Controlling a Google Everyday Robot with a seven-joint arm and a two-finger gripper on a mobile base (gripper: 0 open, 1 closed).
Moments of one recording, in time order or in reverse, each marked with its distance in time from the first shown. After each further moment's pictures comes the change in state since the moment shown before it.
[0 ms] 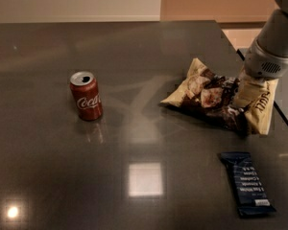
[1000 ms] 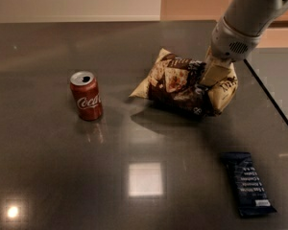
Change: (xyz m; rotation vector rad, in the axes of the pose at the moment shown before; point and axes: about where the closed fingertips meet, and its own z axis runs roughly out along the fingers) arm -0.098 0.014 -0.031 -0.002 -0.122 -0.158
